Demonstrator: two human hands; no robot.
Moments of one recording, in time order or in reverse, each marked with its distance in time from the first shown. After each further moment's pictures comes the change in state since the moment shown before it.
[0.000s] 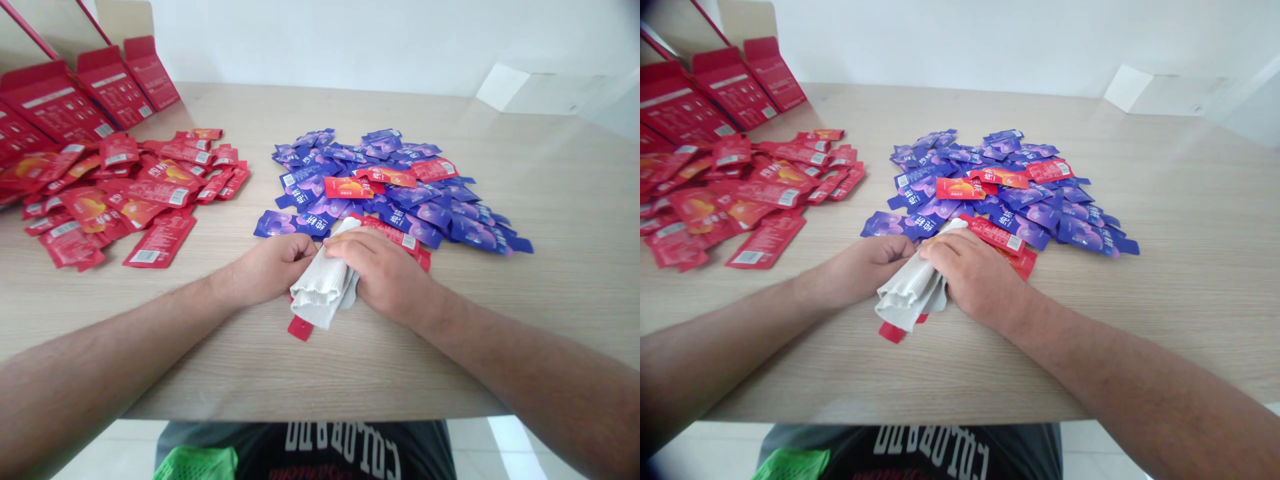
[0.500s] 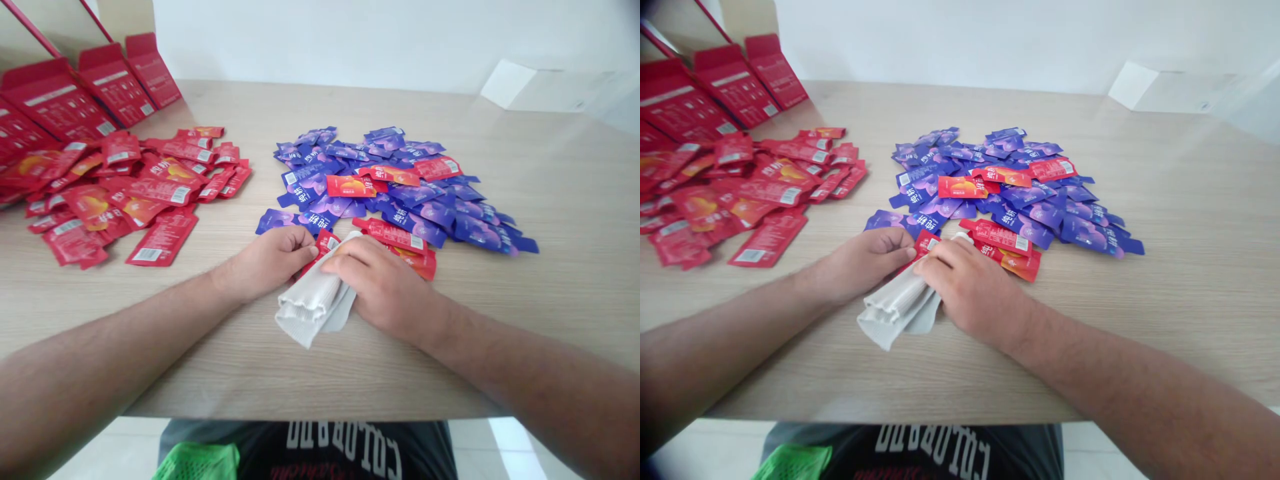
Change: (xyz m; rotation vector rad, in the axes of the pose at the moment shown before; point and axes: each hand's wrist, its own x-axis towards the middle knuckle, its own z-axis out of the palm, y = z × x) left_hand 0.003 0.001 -0.003 -0.008 0.114 -0.020; right_hand -0.006 -0.017 0.002 -0.064 -0.131 0.037
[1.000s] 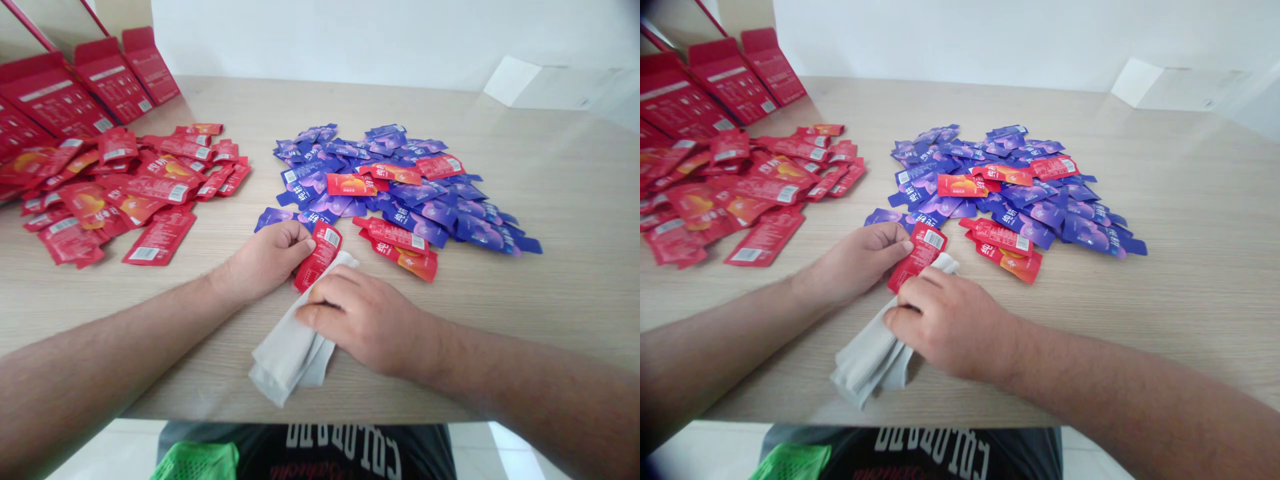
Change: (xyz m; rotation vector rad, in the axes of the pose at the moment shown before) left_hand -0.001 0.000 0.003 0.064 0.187 0.021; right_hand 0.000 -0.025 0.006 -0.036 -0.105 -0.185
